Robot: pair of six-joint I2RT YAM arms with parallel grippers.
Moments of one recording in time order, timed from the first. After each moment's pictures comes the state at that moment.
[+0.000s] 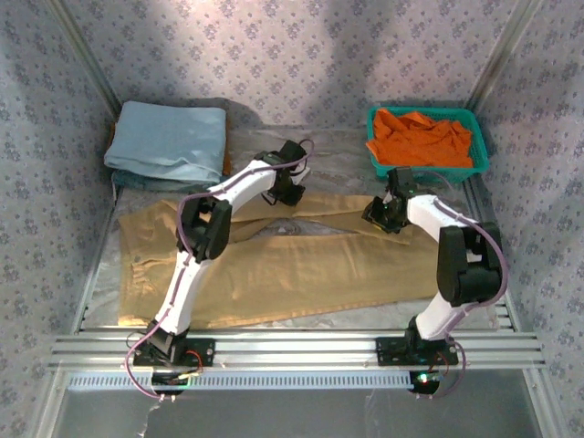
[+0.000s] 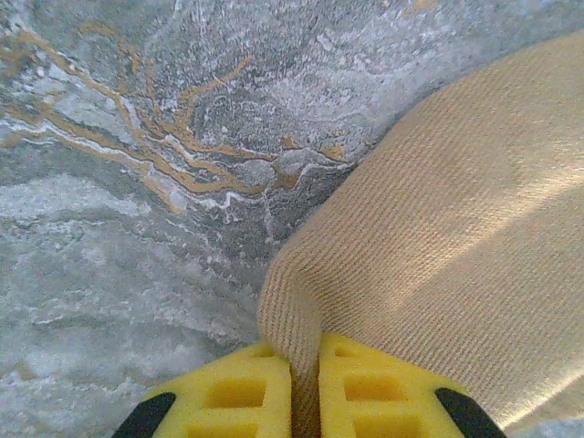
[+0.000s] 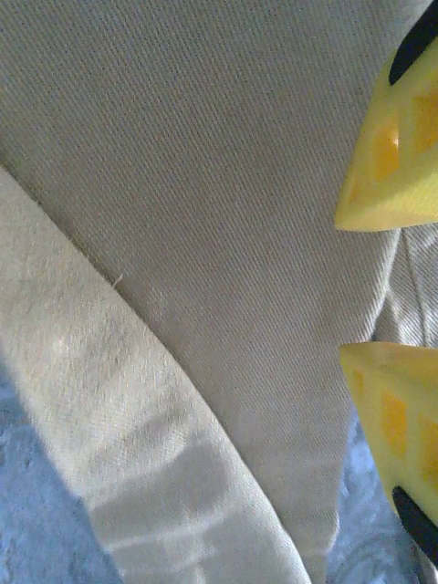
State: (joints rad) left arm -0.60 2.35 2.01 -0.87 0.03 -0.04; right arm 0.11 1.66 1.00 -0.49 -0.23 0.57
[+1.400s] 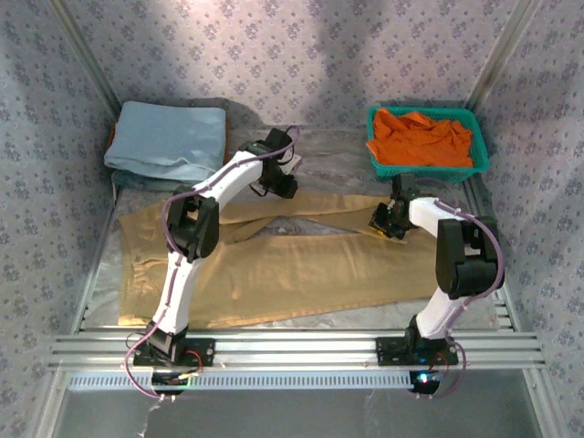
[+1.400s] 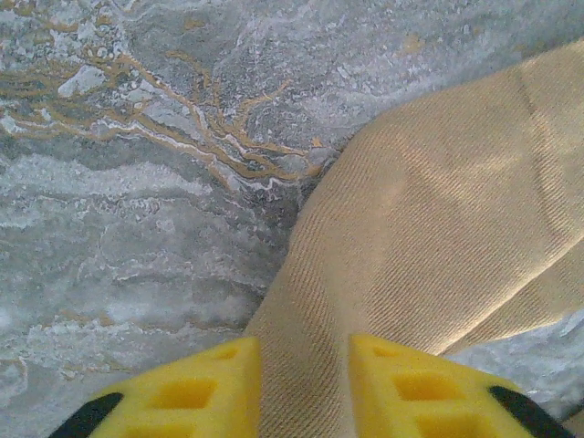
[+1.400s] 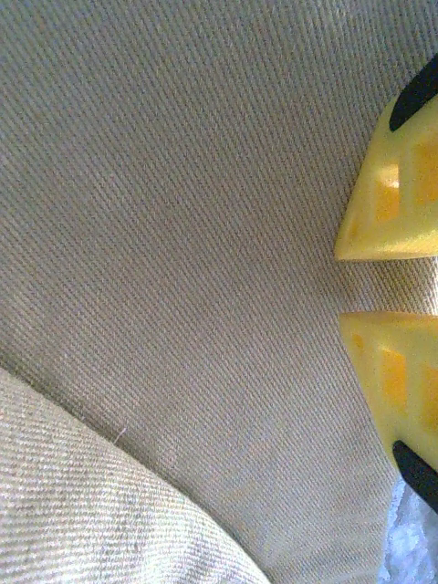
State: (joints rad) left arm -0.54 2.29 2.02 -0.92 0.14 -0.02; right arm 0.07 1.70 0.96 -0.47 -0.22 0.57
